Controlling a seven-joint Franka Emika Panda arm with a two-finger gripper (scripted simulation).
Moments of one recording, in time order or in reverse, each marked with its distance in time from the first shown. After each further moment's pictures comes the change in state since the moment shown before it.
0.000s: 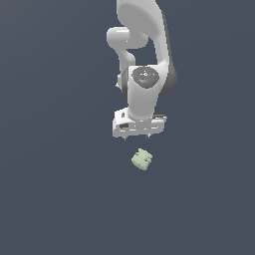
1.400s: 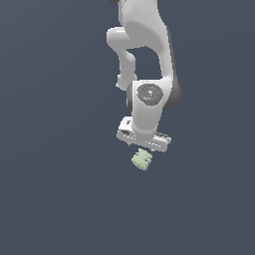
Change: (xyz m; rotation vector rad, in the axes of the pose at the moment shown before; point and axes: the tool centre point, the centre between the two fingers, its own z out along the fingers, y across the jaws) arm 0.034 -0.014 0.032 0.020 0.016 0.451
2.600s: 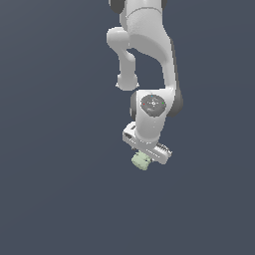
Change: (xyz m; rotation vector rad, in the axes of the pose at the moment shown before) arm 0.013 -0.017 0.026 0.009 0.012 0.290
